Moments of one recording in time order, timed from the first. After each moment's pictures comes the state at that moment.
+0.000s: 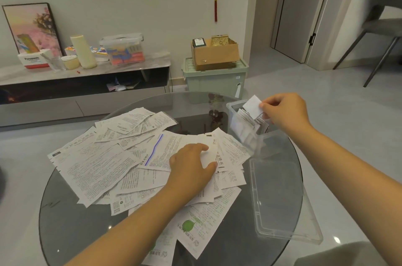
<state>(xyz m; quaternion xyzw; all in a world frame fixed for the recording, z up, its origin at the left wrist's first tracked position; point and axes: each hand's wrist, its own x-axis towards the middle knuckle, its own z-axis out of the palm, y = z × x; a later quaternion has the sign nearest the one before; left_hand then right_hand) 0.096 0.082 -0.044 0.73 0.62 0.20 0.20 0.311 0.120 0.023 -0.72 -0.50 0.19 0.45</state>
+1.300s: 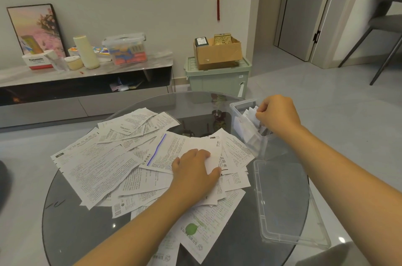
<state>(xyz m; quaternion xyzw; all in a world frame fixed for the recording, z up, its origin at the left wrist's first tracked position) 0.097 0.085 -0.050 0.75 0.62 0.13 0.19 0.302 0.145 0.010 -0.76 -0.56 0.10 0.31</state>
